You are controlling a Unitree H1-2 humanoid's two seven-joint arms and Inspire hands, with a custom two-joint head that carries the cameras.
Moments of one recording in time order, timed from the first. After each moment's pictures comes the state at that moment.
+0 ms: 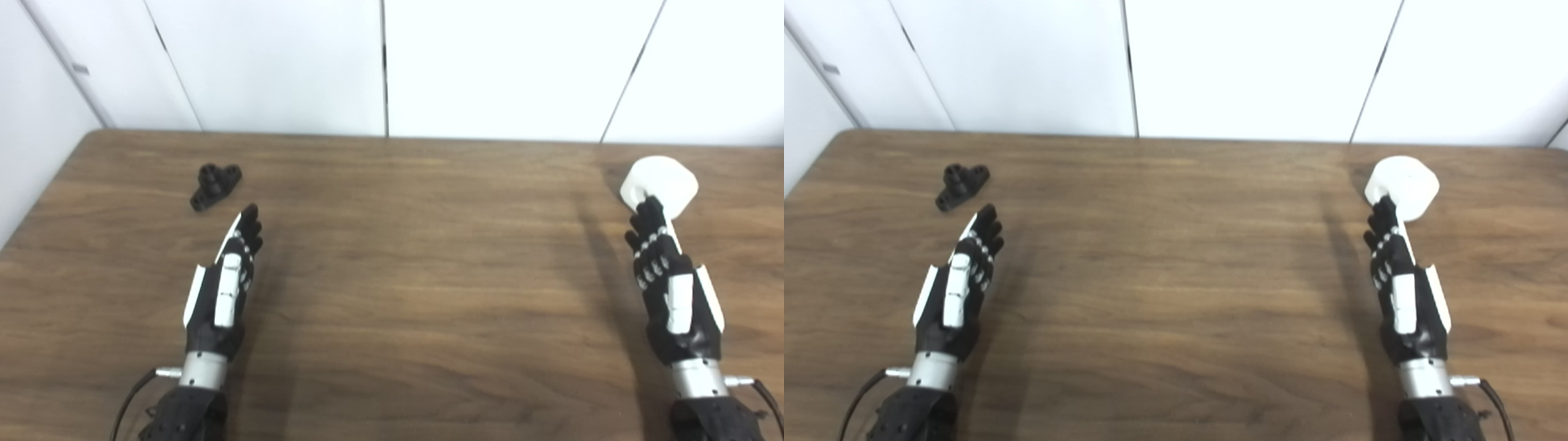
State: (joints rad) left arm 0.15 0.12 0.14 -0.11 -0.16 -0.17 -0.12; right arm 0.07 -0.16 -0.12 -0.05 0.17 -0.22 0.16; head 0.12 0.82
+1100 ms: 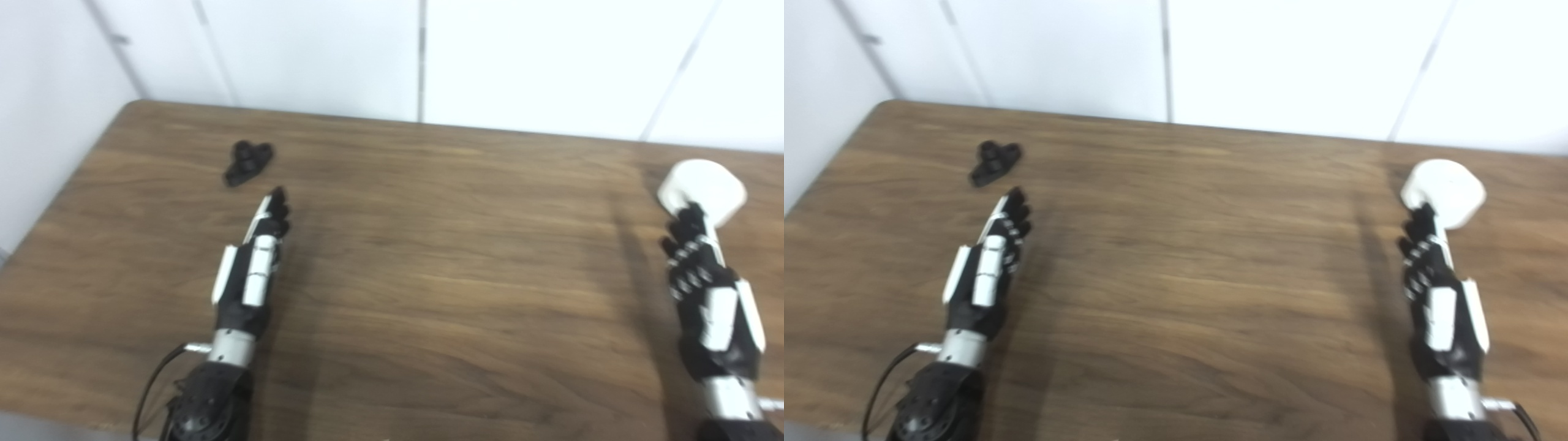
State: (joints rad) left arm 0.18 0.09 0.13 -0.13 -0.11 -0.18 -0.09; right arm 0.09 -0.18 -0.12 -0.05 0.22 -0.27 0.19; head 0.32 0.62
